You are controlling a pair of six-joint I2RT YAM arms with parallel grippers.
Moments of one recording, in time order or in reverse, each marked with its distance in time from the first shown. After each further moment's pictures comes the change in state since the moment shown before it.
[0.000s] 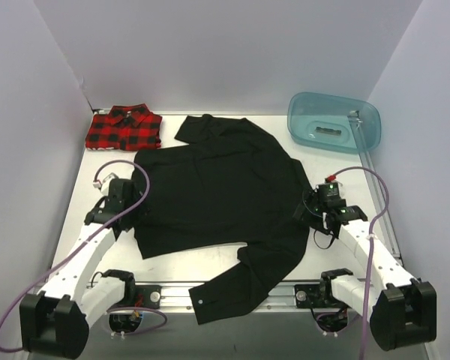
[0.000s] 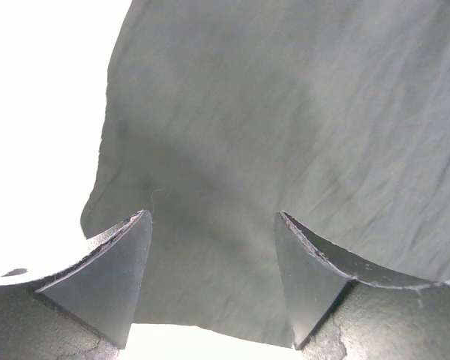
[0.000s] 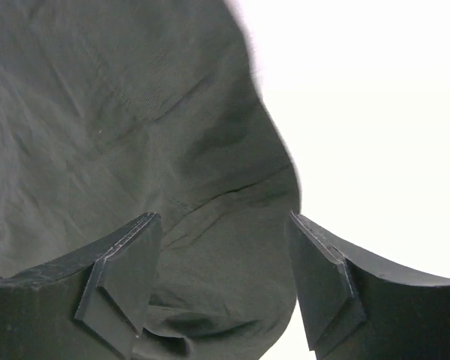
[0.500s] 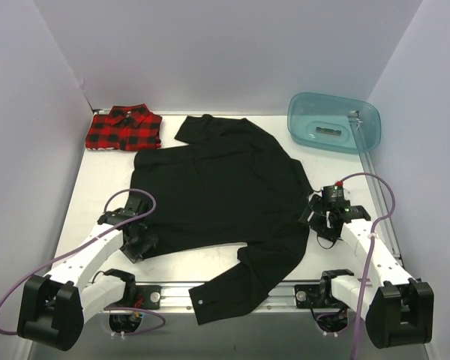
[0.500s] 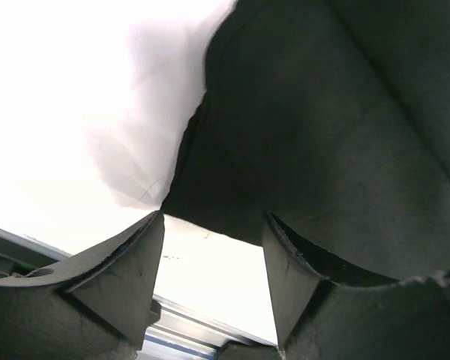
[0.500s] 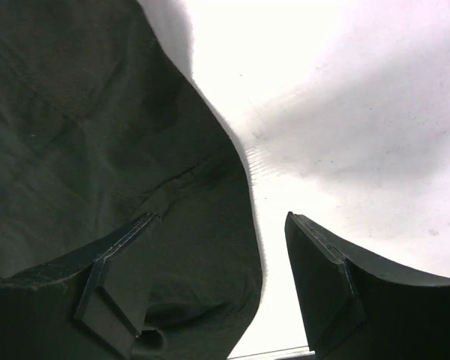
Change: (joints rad) left arm -0.112 0.024 -0.126 -0.341 0.032 -0.228; right arm -0.092 -0.030 0.003 -0.123 0.024 0.021
